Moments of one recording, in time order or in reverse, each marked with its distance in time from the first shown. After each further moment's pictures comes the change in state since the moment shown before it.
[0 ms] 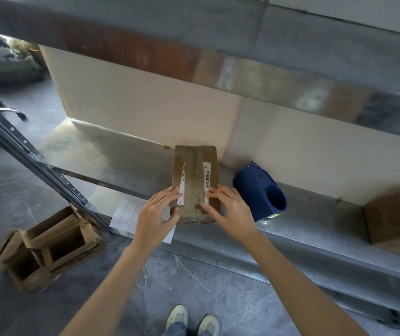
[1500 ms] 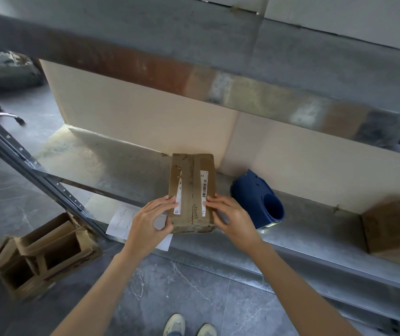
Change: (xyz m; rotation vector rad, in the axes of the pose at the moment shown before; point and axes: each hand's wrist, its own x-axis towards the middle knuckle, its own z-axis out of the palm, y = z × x) left_hand 0.005 -0.010 -0.006 -0.026 -0.041 0.037; right_hand 0.000 0.012 -0.009 0.112 -0.068 -0.032
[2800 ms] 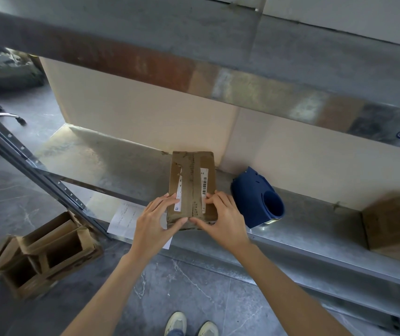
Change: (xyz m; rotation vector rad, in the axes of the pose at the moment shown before) left_hand -0.004 0.009 0.011 0.048 0.039 -0.041; right_hand 0.002 -0.023 0.023 -0.184 0.162 0.069
